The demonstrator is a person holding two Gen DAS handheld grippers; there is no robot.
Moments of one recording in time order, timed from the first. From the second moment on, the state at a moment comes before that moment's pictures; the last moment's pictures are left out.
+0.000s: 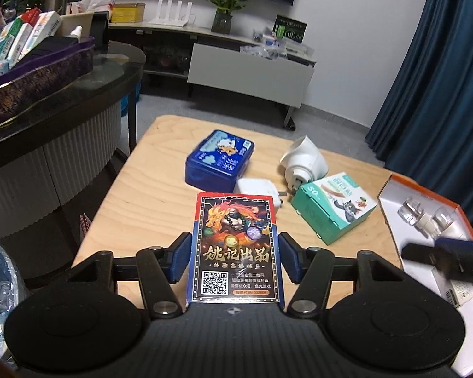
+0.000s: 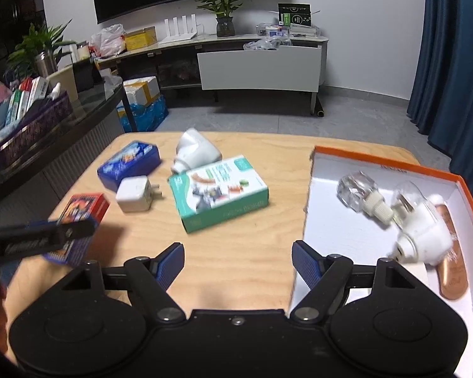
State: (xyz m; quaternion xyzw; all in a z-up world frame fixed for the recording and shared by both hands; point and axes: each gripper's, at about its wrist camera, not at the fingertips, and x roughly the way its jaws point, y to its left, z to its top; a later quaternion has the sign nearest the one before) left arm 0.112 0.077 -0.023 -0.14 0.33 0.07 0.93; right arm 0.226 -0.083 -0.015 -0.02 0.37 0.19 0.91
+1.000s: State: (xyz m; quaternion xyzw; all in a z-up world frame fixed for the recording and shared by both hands) left arm 0.101 0.092 -0.028 -0.18 0.33 0.05 0.93; right arm 0.283 -0.082 -0.043 0.01 0.41 0.07 0.91
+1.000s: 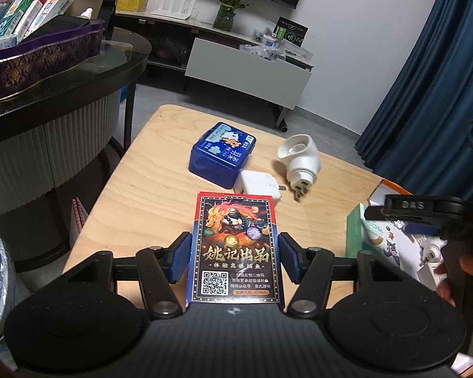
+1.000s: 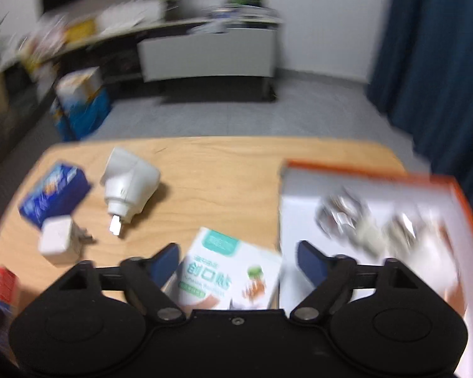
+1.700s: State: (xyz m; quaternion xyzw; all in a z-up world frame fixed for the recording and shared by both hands) left arm 0.093 0.082 -0.023 -0.18 0.32 0.03 0.93; right arm 0.266 -0.064 -0.057 0.07 0.45 0.05 0.89
